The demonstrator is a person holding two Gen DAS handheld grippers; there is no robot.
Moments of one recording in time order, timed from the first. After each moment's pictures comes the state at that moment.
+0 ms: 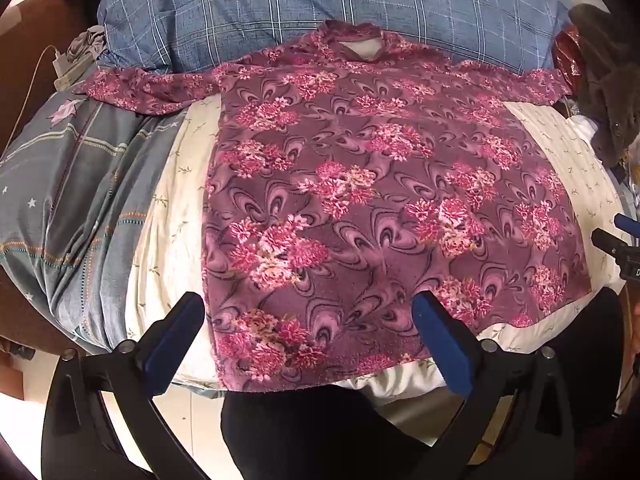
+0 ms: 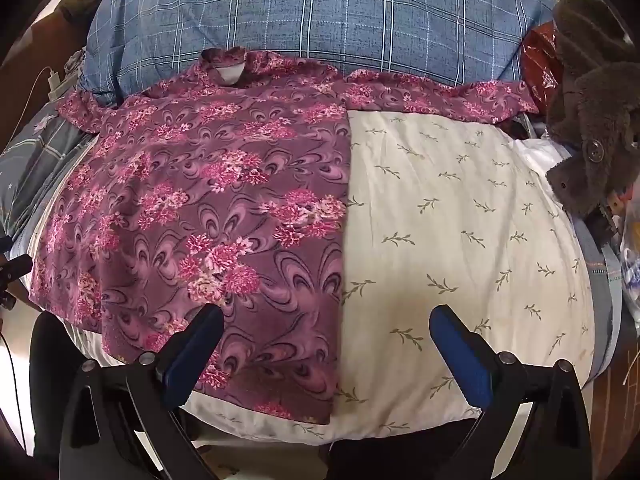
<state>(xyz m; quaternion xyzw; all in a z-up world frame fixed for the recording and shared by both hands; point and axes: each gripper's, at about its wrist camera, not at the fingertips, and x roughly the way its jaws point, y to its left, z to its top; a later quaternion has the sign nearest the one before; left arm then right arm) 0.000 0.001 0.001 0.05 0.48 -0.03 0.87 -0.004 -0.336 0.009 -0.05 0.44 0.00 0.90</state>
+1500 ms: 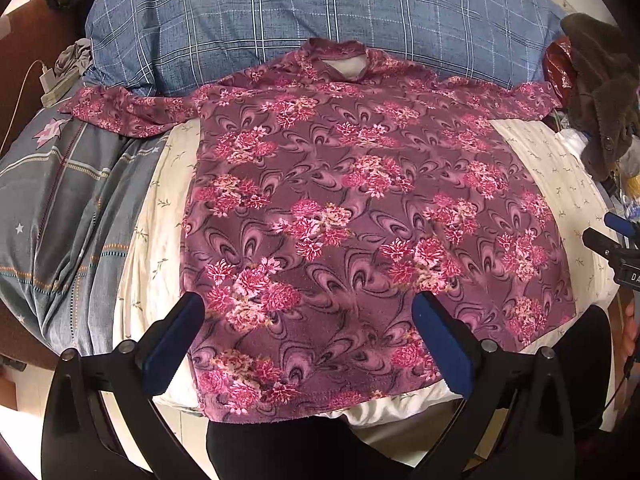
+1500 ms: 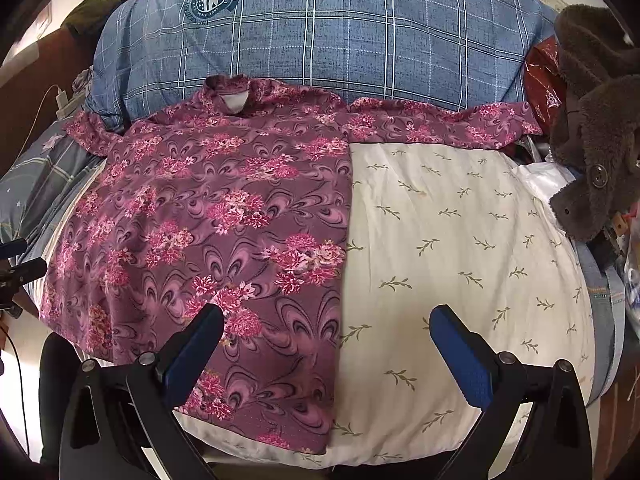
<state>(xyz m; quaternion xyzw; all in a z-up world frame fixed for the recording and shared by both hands) 0.018 -0.010 0.017 0.01 0.45 -0.07 0.89 0.007 -0.338 0.028 -0.04 0.41 0.02 0.91</state>
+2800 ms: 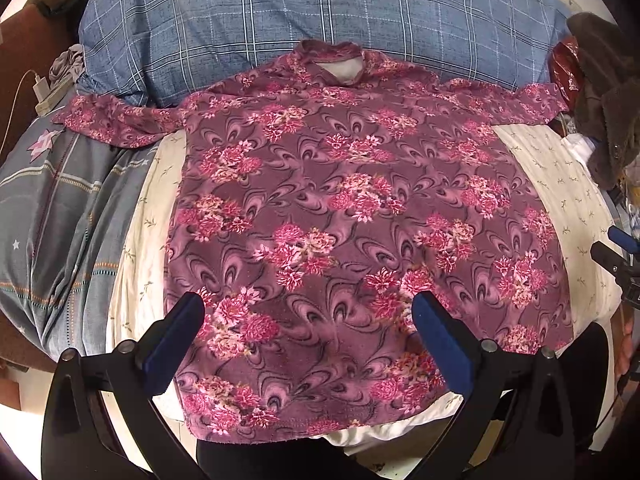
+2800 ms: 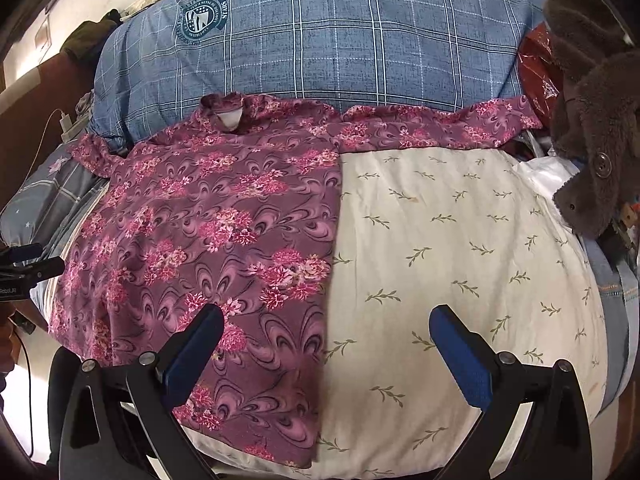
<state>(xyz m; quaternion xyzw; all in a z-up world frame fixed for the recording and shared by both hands) 0.042 -0.034 0.023 0.02 0.46 -0.06 0.88 0.012 -0.362 0.030 0.00 0.39 0.04 0.92</state>
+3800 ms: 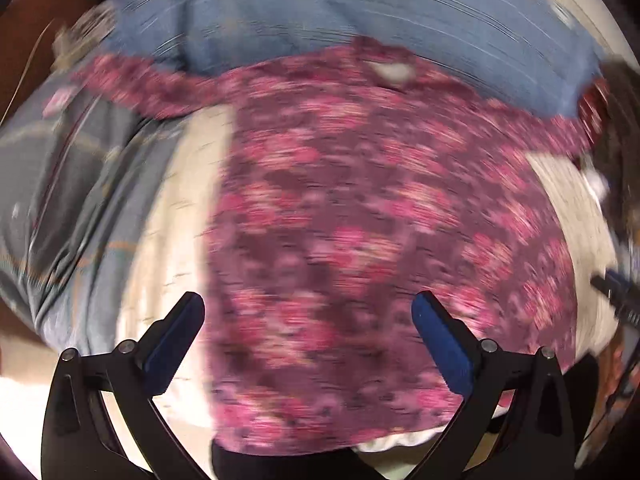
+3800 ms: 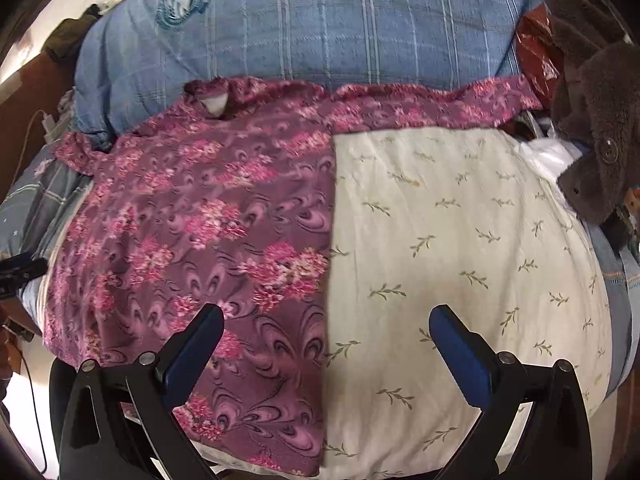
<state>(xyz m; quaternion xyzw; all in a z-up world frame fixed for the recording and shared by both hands) 0.060 0.040 0.011 -0.06 0.48 -0.01 0.88 0.038 -0.365 0.012 0.02 0.44 0.01 0.90</state>
